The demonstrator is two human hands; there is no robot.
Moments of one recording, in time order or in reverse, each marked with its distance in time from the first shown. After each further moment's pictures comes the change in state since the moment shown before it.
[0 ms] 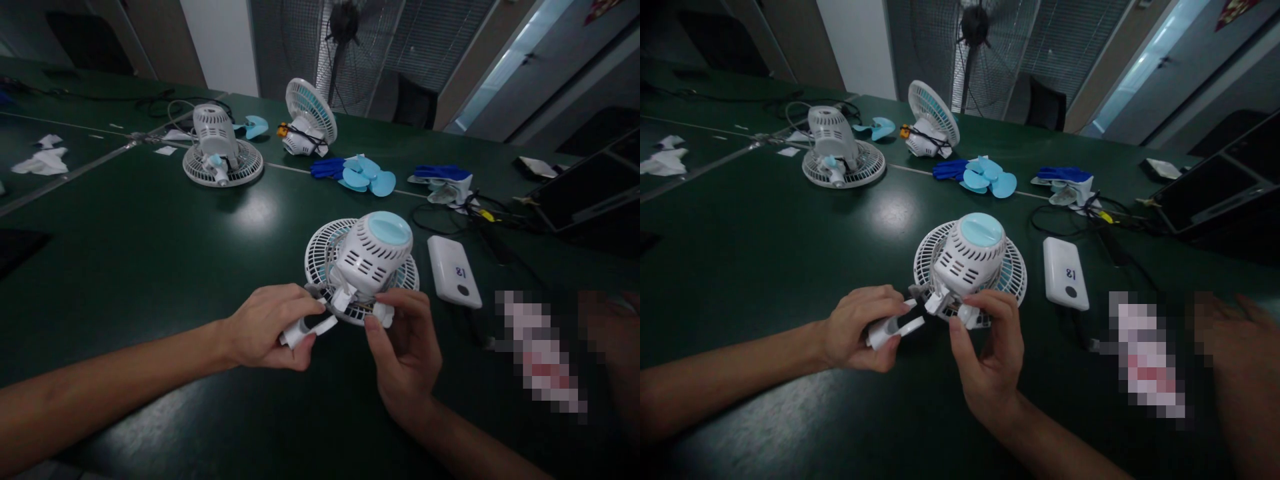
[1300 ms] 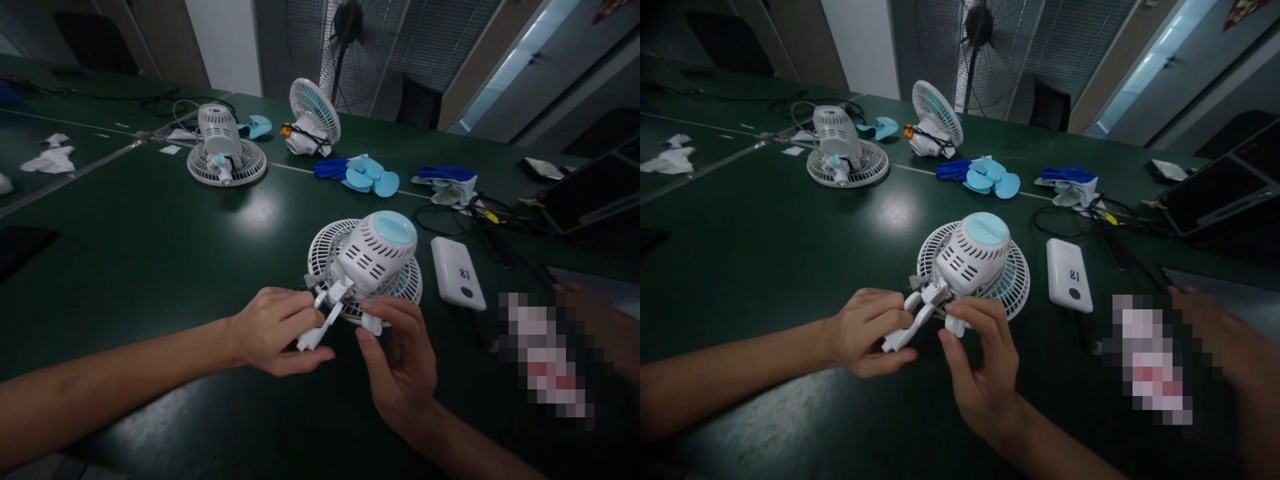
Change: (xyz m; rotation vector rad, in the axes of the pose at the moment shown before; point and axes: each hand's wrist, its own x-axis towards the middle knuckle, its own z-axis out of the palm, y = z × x) left_hand 0.007 0.006 -0.001 0.110 -0.102 0.036; right_hand -0.001 -0.007 -0.002 -0.074 -0.158 -0.173
